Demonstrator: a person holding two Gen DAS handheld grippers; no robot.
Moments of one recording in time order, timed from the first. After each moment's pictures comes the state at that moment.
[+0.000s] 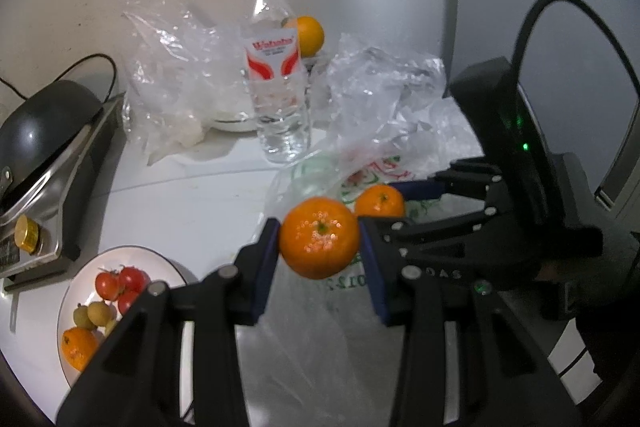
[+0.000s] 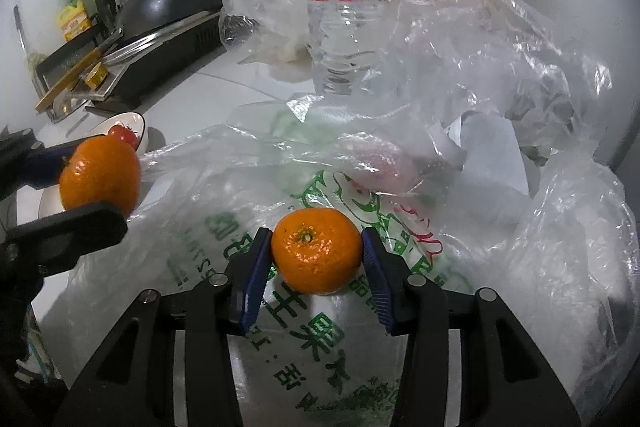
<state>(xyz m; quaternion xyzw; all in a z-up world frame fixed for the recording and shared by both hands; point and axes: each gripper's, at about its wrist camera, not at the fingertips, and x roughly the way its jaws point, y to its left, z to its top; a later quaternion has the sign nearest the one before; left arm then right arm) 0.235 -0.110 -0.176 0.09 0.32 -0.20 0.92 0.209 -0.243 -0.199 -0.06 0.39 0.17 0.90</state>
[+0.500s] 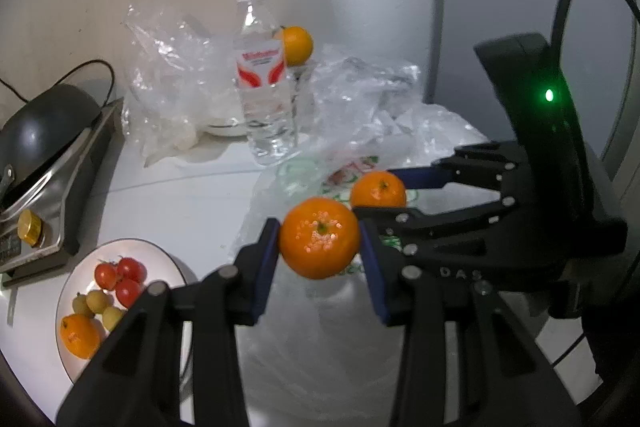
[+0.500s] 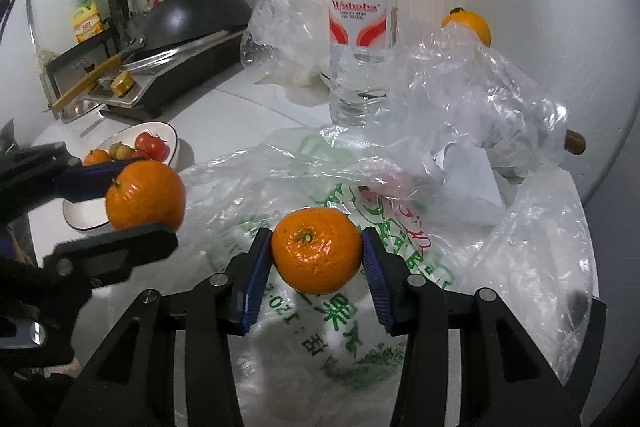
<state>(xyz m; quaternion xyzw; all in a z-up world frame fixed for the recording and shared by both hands) 0.207 -0.112 -0.170 0.09 0.30 -0.21 0.92 0.171 -0.238 -0.170 -0.08 0.36 0.18 0.91</state>
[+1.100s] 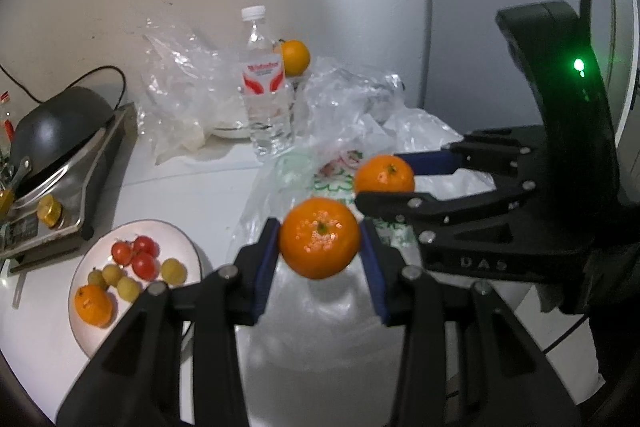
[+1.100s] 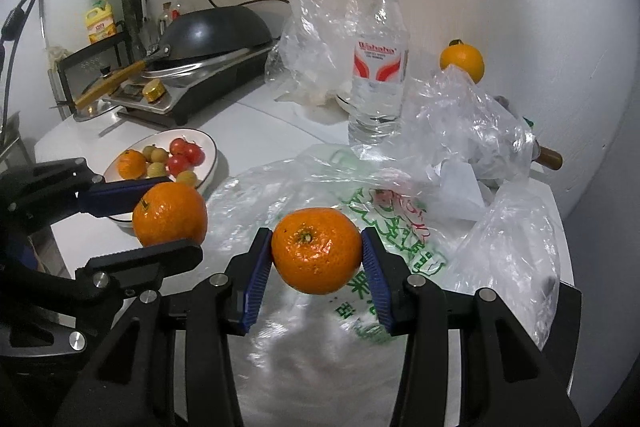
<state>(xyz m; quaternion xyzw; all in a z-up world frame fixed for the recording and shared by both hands) 0.159 -0.095 -0.158 0.08 0.28 -0.21 0.93 0.116 -0.219 -0.140 -0.09 0.33 0.17 0.92</state>
